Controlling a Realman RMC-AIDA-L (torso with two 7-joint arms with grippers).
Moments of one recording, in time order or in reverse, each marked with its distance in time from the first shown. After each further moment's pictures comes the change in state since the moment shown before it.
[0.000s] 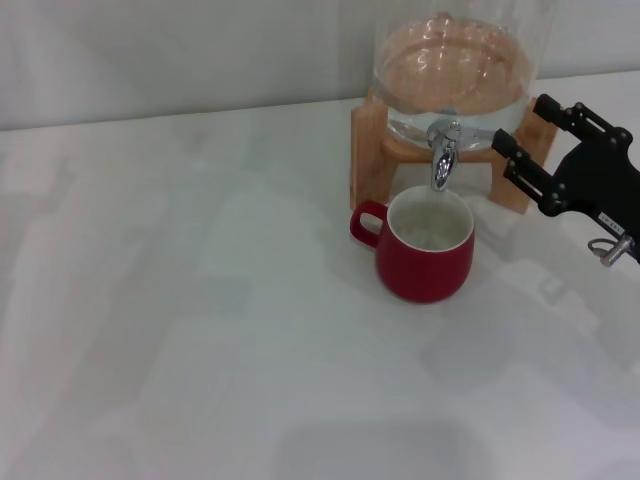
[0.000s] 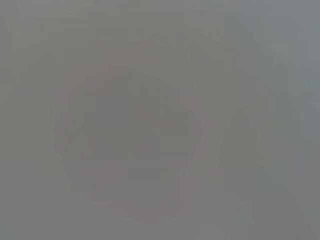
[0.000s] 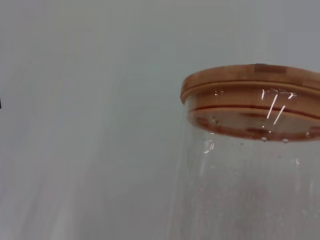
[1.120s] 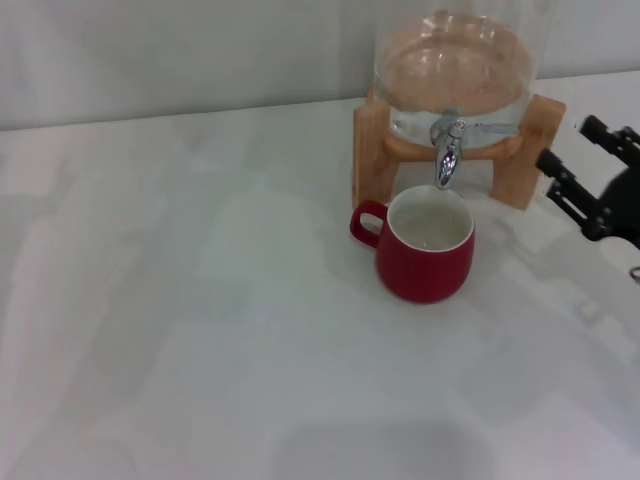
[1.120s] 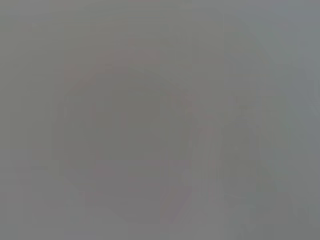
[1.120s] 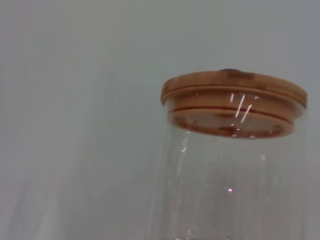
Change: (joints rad) left arm 0.006 -0.002 0.003 -0.002 0.000 -0.001 0.000; right arm -0.092 0.002 0.034 0.003 0.000 0.063 -0.002
